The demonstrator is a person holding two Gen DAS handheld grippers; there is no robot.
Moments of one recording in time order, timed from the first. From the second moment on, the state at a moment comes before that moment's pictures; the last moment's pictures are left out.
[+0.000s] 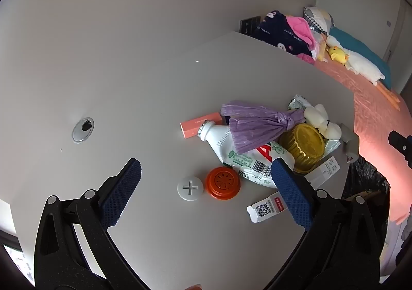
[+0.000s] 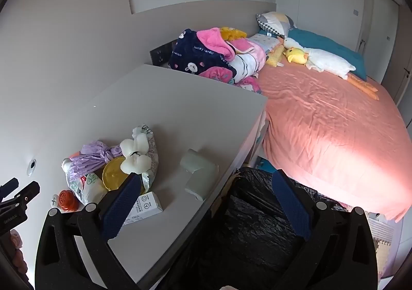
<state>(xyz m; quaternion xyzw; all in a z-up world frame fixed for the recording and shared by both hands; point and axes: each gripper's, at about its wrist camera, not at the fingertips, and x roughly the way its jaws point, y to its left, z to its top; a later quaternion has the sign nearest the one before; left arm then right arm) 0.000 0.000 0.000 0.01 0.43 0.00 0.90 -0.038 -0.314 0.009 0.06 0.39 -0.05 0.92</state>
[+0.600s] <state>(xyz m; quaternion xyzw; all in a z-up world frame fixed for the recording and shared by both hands) -0.001 0.001 0.000 0.01 0.44 0.00 0.90 -0.038 -0.313 0.009 0.06 0.39 -0.05 0.92</state>
